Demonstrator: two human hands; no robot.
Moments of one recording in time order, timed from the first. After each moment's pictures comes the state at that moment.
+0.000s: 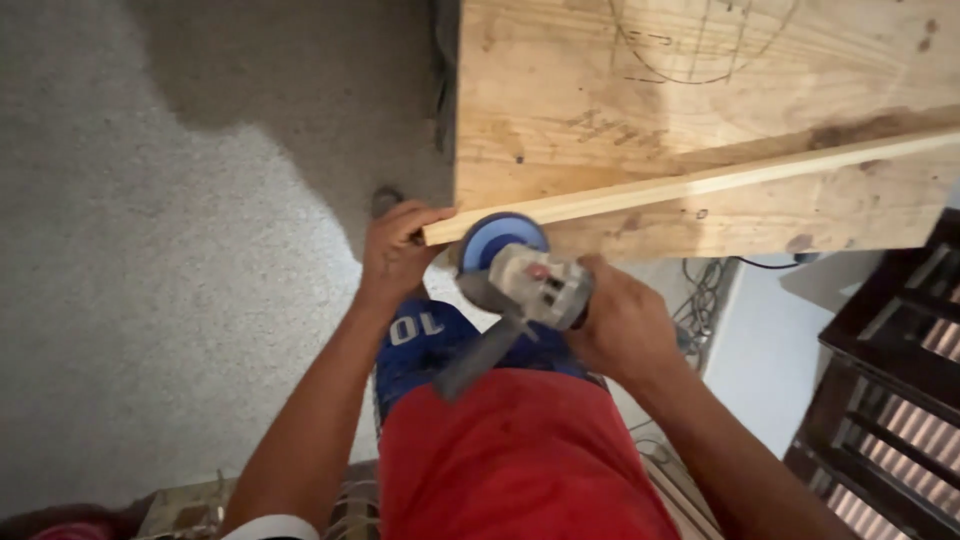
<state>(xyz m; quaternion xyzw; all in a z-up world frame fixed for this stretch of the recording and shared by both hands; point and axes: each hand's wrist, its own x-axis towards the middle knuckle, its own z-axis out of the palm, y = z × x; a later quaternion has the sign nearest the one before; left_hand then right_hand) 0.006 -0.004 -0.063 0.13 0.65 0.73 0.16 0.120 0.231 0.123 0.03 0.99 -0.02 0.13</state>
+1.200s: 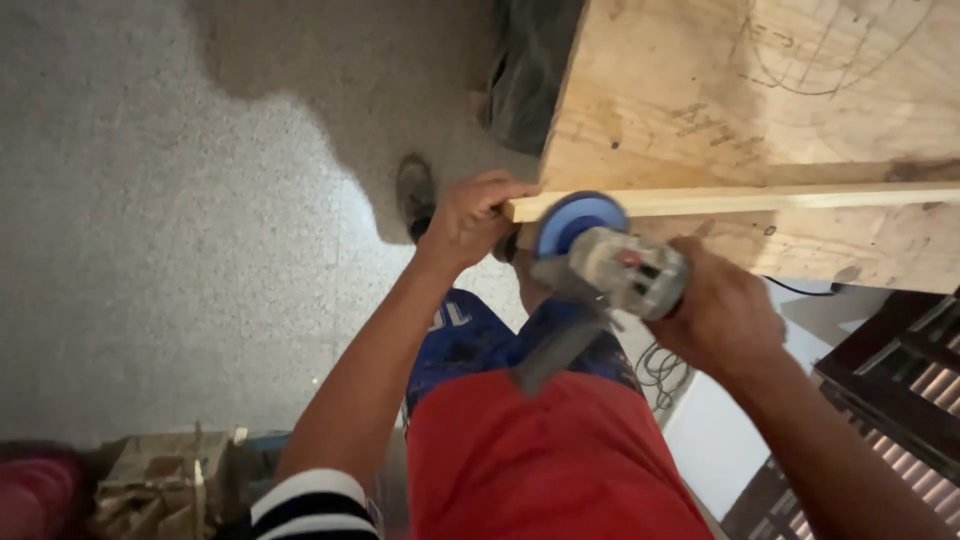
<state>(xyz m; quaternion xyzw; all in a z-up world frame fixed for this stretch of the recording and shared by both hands) 0.006 -0.014 -0.076 0.18 0.61 0.74 0.23 0.046 0.208 0.159 0.15 0.87 0.05 0.47</state>
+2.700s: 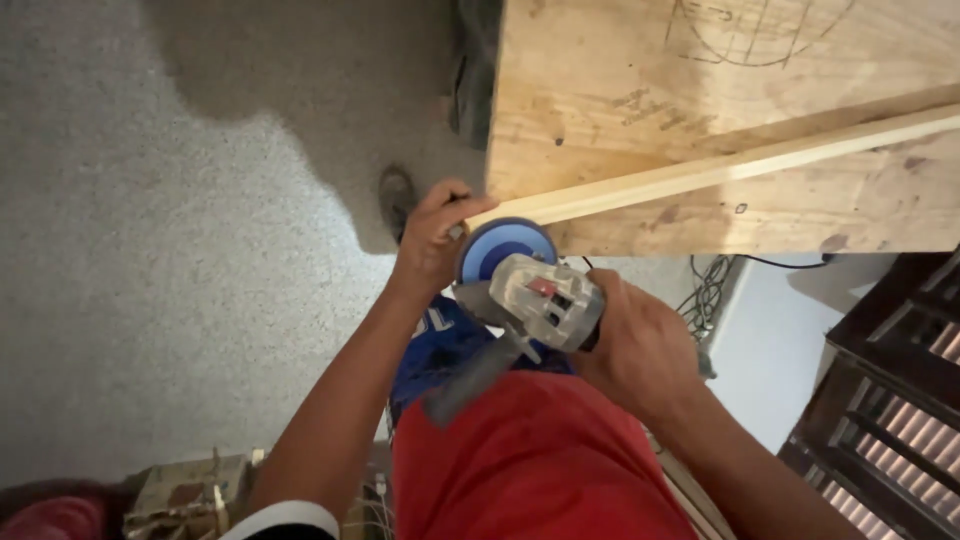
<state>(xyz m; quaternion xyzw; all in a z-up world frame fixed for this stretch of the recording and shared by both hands) 0.033 0.008 -0.102 0.13 0.65 0.73 0.15 0.116 0.196 0.140 0.05 0.97 -0.07 0.24</state>
